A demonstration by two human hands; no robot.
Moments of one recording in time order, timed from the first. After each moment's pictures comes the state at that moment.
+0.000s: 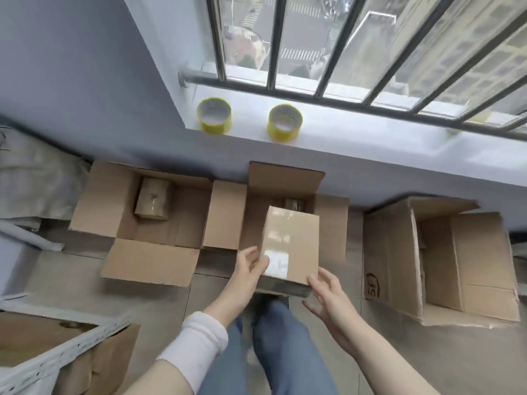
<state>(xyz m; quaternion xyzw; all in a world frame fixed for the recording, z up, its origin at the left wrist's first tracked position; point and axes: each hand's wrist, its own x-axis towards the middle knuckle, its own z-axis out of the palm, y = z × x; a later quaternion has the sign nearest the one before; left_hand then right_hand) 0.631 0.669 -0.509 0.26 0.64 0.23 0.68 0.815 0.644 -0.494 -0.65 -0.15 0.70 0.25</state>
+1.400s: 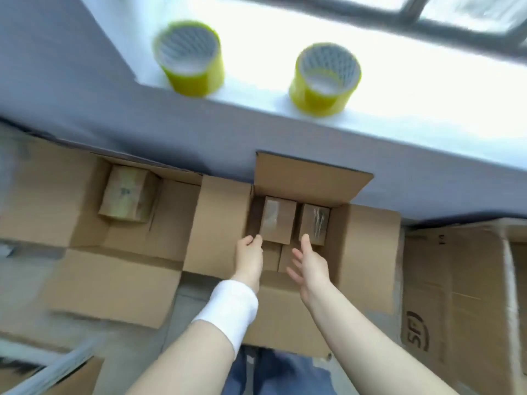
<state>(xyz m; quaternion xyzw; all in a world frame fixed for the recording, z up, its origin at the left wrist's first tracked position) 0.653 0.806 -0.758 0.05 0.75 0.28 0.60 0.760 0.806 -0.738 -0.75 -0.06 0.62 0.22</state>
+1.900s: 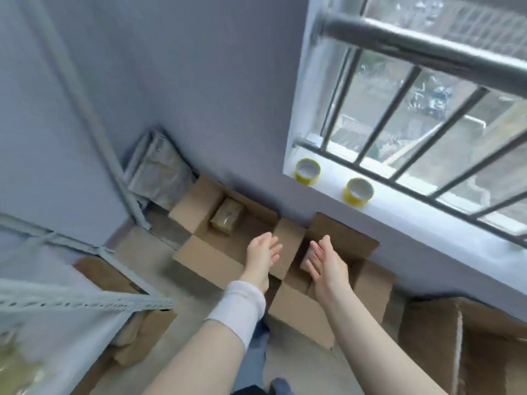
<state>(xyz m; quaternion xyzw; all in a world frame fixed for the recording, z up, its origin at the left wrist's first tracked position) 0.555 0.669 -0.352 -0.01 0.65 0.52 0.56 0.665 0.705 -0.370 -0.63 -0.17 0.68 0.33</state>
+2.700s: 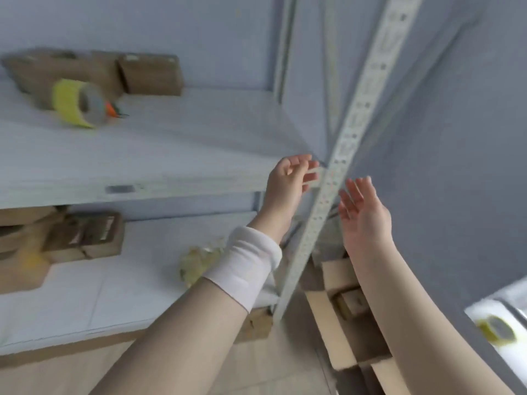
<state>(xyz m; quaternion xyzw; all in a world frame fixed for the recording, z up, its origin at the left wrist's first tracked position) 0.332 0.254 -0.070 0.10 0.57 0.80 0.12 0.381 0.356 -0.097 -0.27 -0.44 0.81 0.27</state>
